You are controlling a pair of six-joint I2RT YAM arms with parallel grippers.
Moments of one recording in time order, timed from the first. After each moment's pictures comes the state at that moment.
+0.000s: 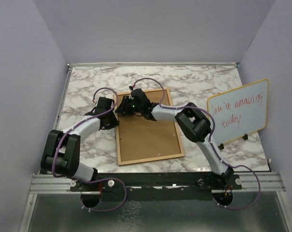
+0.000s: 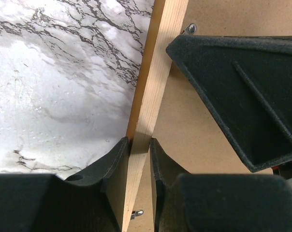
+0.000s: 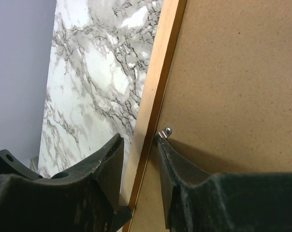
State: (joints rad) left arm -0.24 1.46 0.74 -0.28 -0.01 -0.68; right arm 0.83 2.37 1.64 0.26 -0.21 0.81
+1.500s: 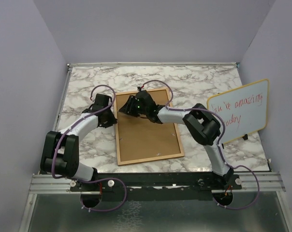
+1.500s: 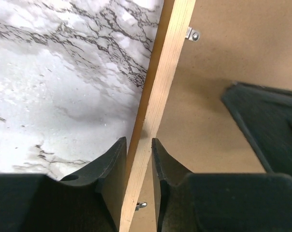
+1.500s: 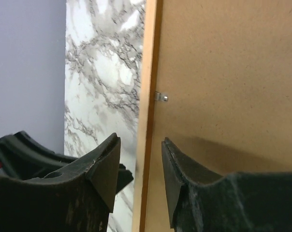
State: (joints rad) left arm -0.22 1.45 0.79 -0.36 -0.01 -0.66; right arm 0.83 2.24 1.45 0.33 -0.12 0.99
